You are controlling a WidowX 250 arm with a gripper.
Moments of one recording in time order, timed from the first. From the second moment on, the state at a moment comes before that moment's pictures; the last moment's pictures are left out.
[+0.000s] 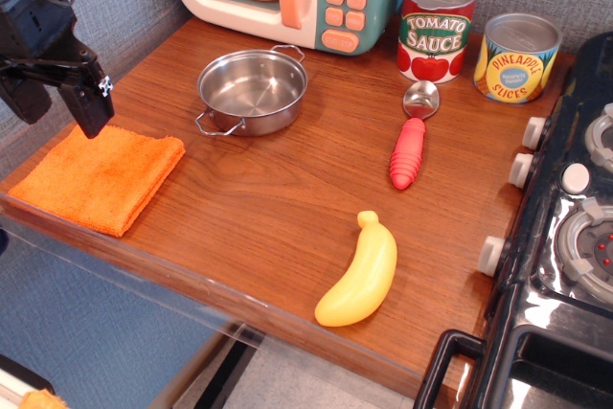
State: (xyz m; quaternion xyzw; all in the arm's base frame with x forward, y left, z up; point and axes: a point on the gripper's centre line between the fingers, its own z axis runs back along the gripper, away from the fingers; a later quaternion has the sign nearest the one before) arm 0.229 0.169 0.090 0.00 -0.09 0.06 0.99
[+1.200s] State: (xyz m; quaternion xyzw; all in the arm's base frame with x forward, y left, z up) arm 0.250 -0.039 0.079 -0.03 -0.09 -0.07 0.99
